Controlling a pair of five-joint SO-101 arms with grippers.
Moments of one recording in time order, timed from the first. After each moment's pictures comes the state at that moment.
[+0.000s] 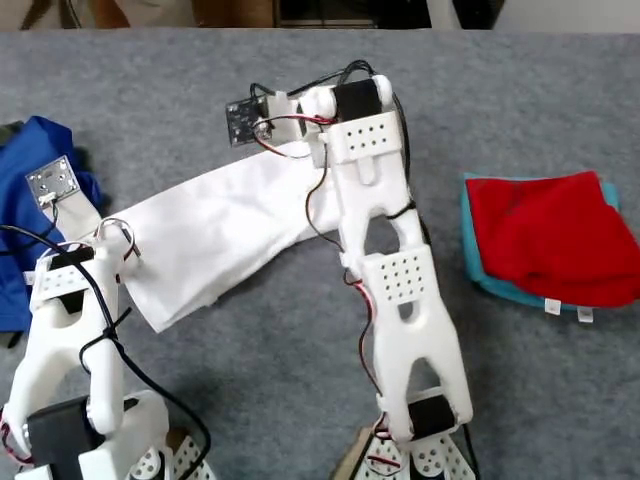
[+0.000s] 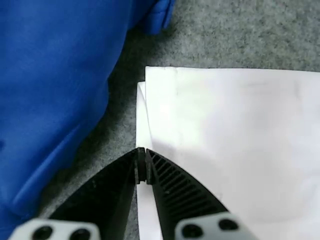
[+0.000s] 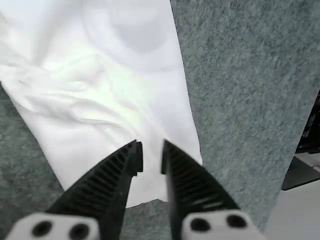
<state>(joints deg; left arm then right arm) -21.5 -20.3 55.8 31.0 3.0 -19.2 62.0 -88.1 101.3 72.0</state>
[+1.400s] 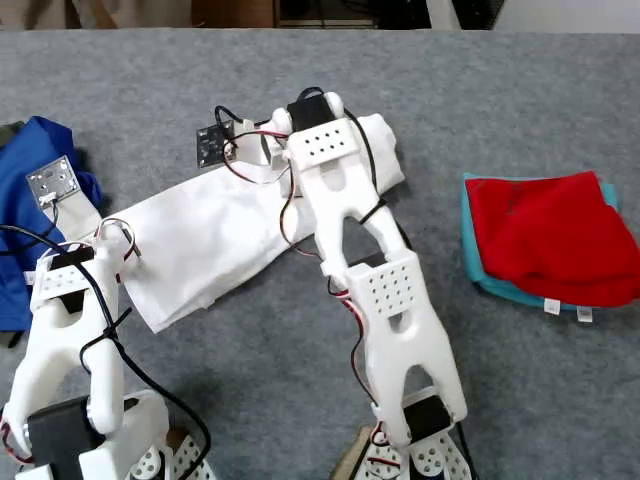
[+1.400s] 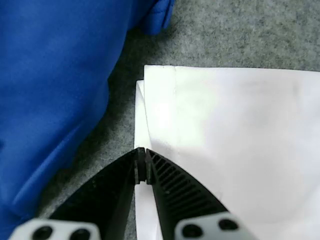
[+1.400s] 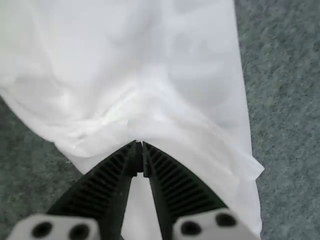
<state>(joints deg) -21.5 -20.3 55.8 31.0 3.0 -26.4 57.1 -61.1 90.8 64.7</state>
